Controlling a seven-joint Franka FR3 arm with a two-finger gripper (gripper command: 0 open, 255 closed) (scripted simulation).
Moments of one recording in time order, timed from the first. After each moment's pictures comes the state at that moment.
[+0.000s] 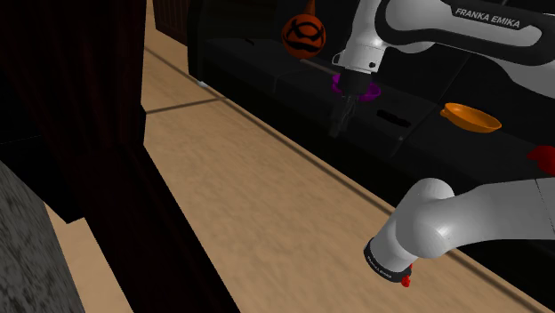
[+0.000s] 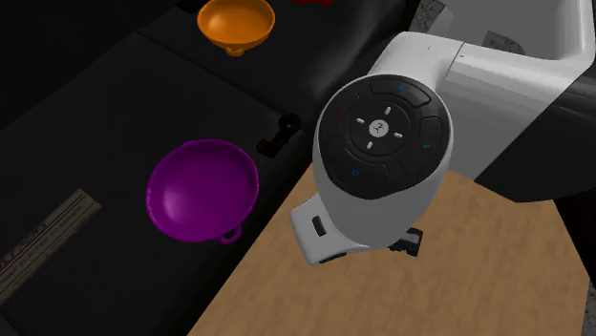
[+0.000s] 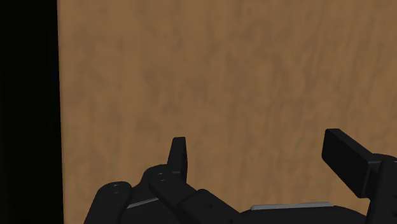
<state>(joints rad) 0.02 -0.74 -0.06 -2.34 0.12 1.46 -0.16</state>
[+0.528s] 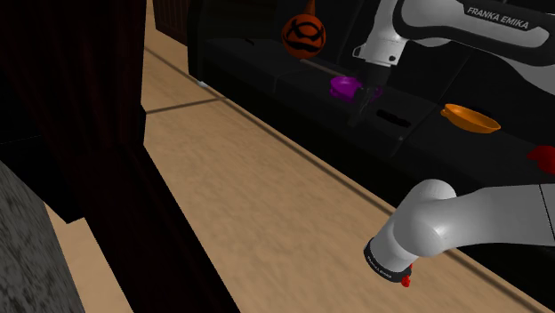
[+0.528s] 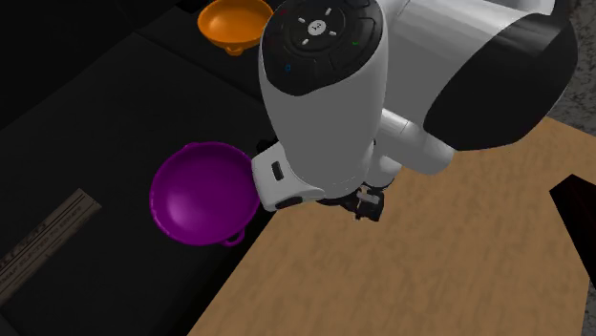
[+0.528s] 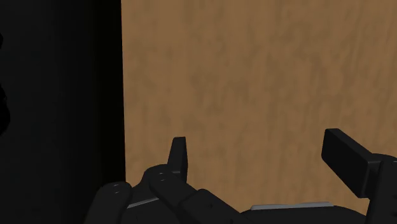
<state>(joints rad) -0.04 -0.78 -0.14 -2.31 0.00 1.42 -0.23</state>
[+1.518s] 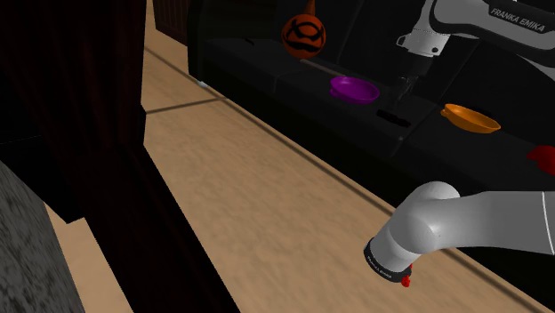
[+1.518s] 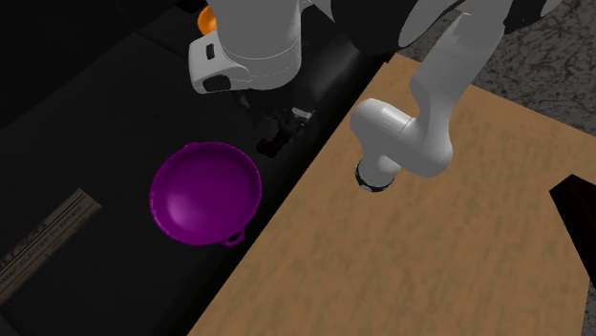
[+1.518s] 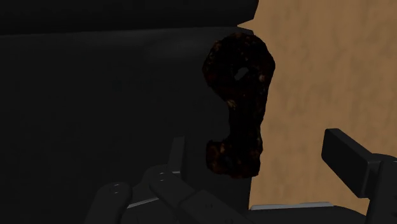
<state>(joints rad) -0.15 -0.82 -0.31 -2.21 -0.25 1.38 -0.40</state>
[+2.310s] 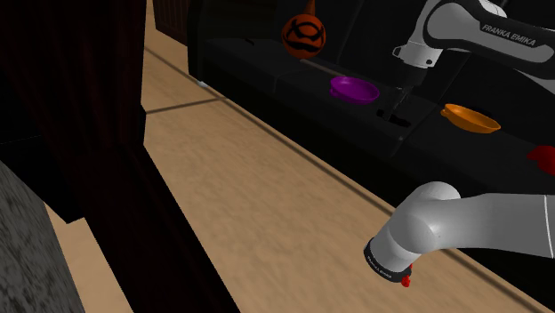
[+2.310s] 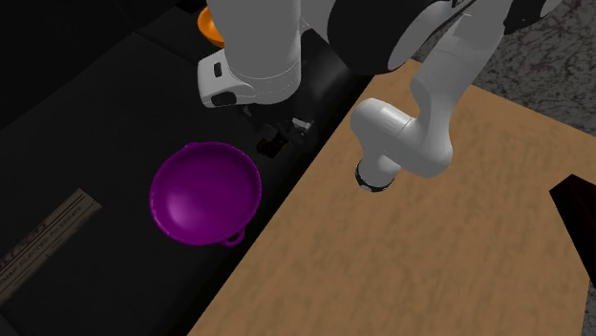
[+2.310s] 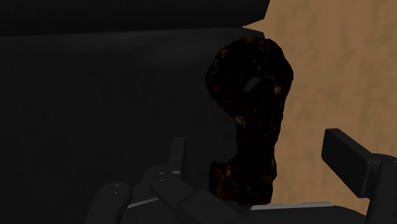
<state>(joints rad) -0.16 -0.86 -0.33 -2.30 -0.27 1.44 -0.40</state>
